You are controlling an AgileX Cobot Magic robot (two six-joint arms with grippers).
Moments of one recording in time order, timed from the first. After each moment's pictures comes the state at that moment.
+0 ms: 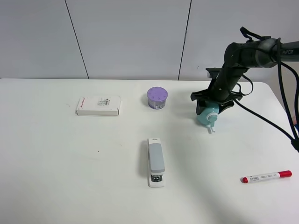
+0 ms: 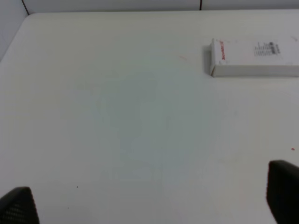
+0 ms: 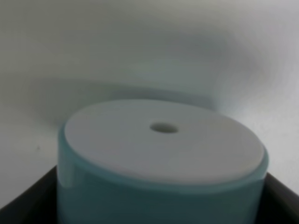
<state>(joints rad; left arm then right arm) 0.07 -0.01 -0.51 0.04 1.05 -0.02 0.16 2.14 -1.49 0.11 0.86 0.03</state>
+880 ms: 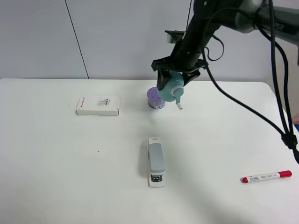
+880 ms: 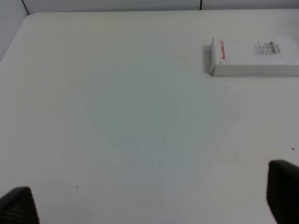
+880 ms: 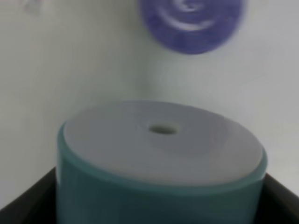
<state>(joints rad) 0.07 -0.01 -0.51 0.04 1.05 -0.02 0.45 2.08 -1.88 0.24 1.21 -0.01</state>
